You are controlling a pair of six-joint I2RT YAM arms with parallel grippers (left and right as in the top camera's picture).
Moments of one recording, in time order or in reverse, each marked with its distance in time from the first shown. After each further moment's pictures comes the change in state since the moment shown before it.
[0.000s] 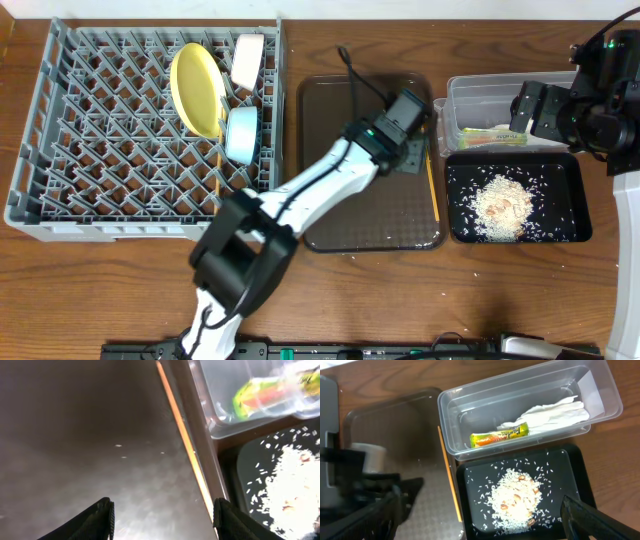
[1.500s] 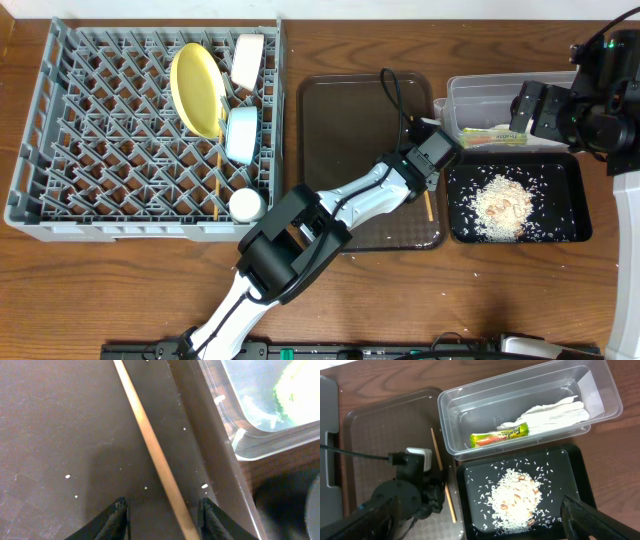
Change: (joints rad) left arm -0.109 0.206 0.017 0.203 -0.257 0.002; right arm 0.000 0.000 0.000 0.000 0.000 0.000
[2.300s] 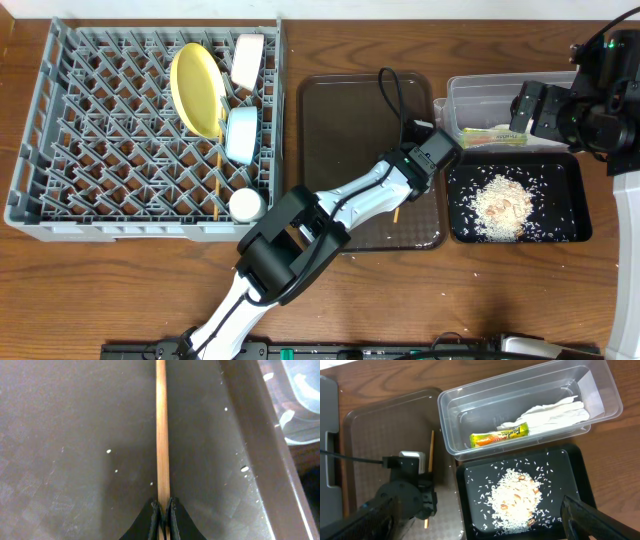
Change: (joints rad) left arm -0.001 -0.008 0.025 -0.151 -0.061 -0.027; right arm 0.000 0.000 0.000 0.000 0.000 0.000
